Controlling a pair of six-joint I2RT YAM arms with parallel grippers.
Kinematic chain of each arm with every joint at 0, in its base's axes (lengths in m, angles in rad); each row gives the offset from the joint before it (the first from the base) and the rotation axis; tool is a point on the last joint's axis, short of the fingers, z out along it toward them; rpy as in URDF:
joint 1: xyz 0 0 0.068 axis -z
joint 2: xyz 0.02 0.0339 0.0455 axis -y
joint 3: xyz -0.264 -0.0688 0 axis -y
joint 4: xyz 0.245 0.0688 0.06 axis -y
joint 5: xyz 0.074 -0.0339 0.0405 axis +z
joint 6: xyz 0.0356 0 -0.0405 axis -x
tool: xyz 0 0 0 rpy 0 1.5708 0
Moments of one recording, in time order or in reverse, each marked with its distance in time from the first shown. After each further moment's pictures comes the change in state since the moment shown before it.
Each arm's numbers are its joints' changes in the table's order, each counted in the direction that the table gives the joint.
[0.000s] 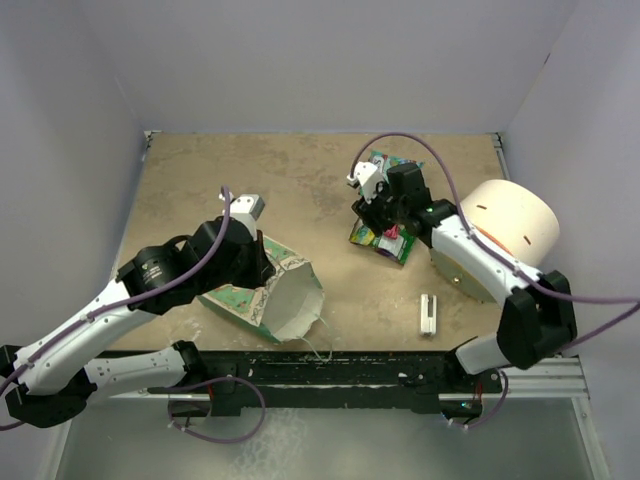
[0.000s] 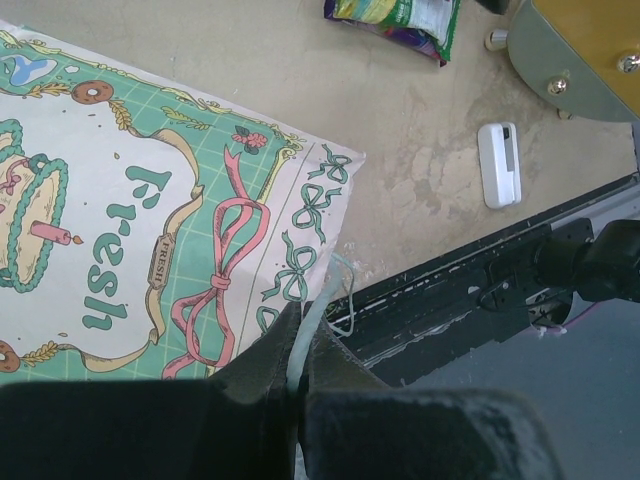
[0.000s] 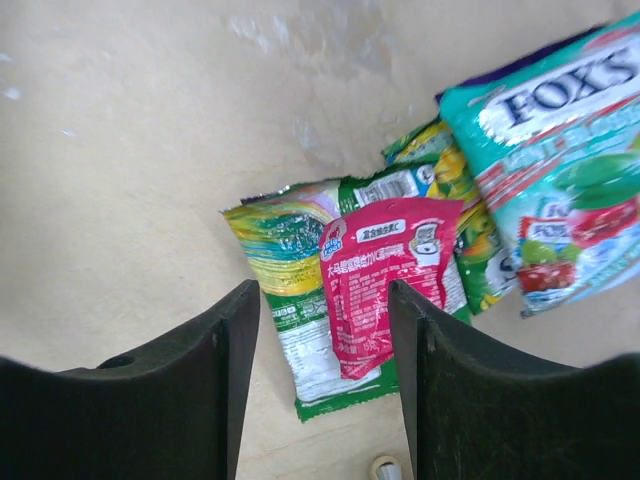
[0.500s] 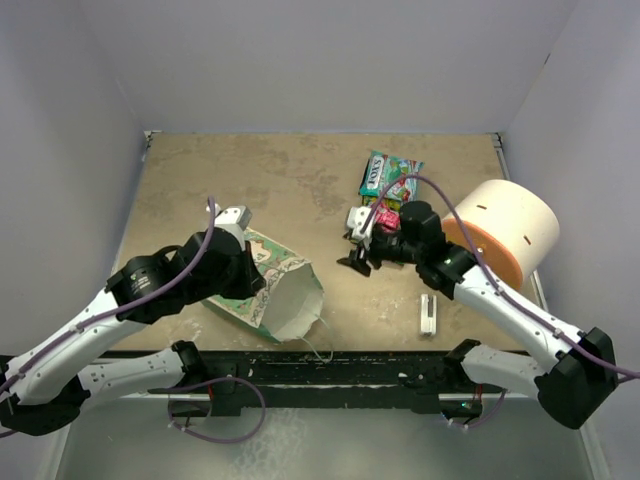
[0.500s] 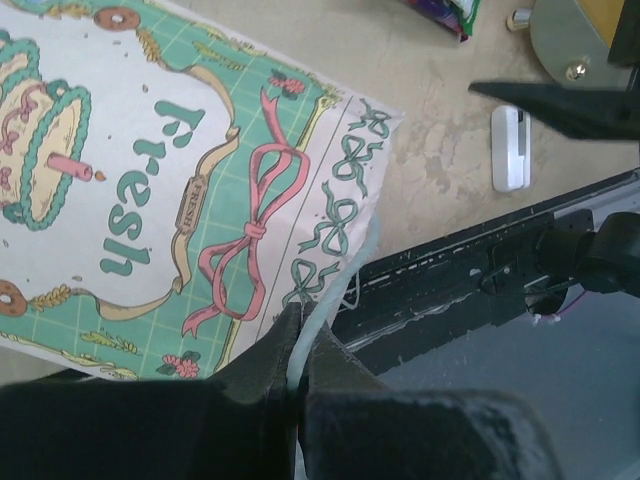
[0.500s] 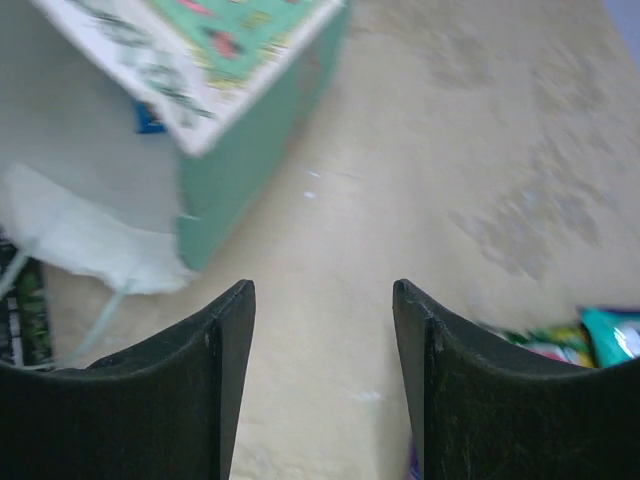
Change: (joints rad) left arm 0.000 0.061 -0.042 -0.053 -0.009 0.068; right arm -0.109 0.399 -0.266 0.194 0.394 0.026
